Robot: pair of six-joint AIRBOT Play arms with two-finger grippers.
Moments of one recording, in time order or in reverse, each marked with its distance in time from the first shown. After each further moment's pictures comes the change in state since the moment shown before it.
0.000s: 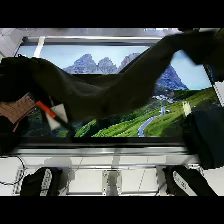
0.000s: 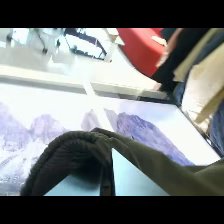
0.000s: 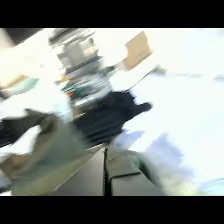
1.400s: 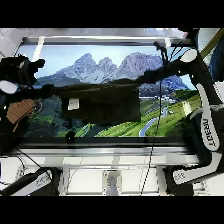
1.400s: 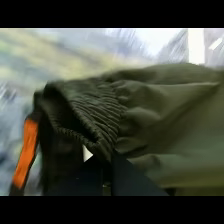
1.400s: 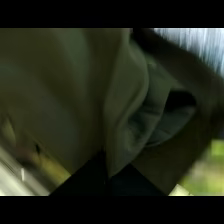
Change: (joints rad) left arm -0.163 -0.666 -0.044 0.536 0.080 -0.178; right arm 0.015 -0.777 0.001 -0.282 0.262 -0.164
